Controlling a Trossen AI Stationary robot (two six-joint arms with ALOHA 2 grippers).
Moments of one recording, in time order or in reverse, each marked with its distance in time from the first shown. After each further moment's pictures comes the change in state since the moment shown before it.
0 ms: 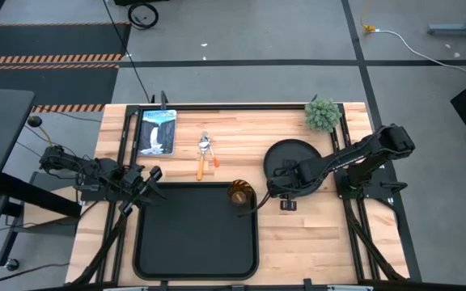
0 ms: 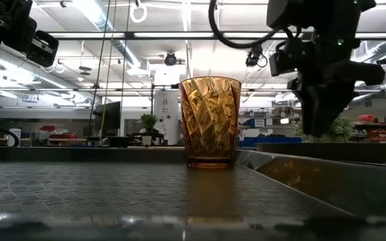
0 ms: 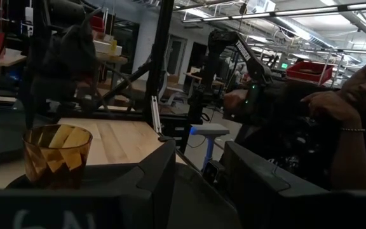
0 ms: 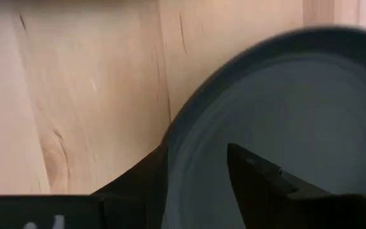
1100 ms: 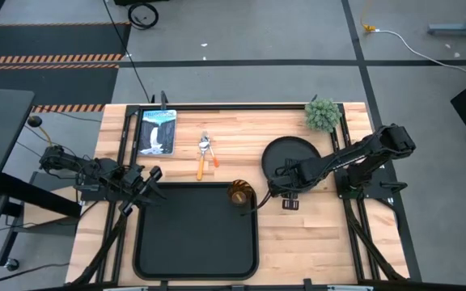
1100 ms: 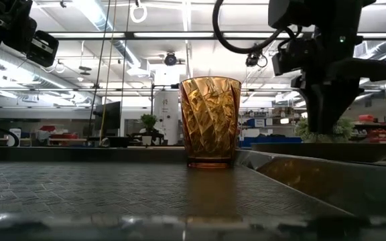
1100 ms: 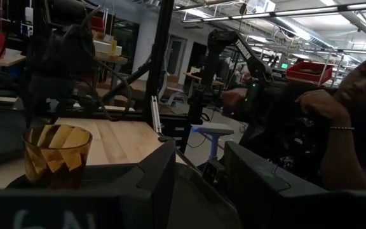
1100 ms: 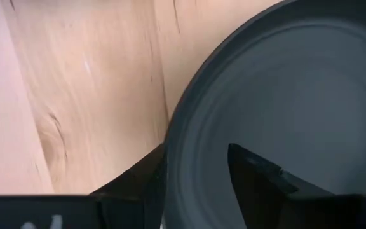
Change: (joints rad) left arm 0.000 0.000 0.000 0.001 0.000 0.000; right arm 0.001 -0.005 0.023 -0.076 -0.003 0.027
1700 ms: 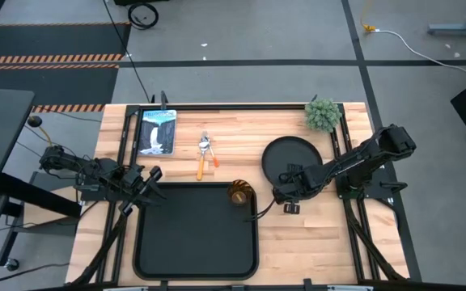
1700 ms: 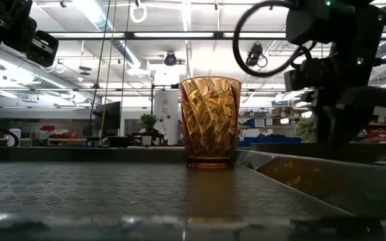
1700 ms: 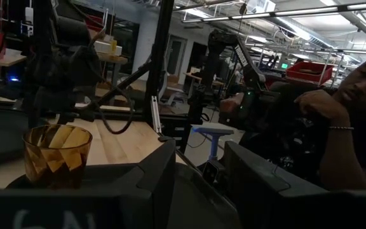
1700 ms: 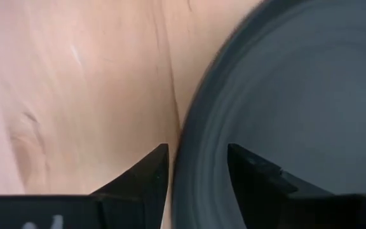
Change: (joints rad) left arm 0.000 0.000 0.000 0.000 0.000 0.000; right arm 0.053 0.000 -0.159 0.185 0.064 0.061
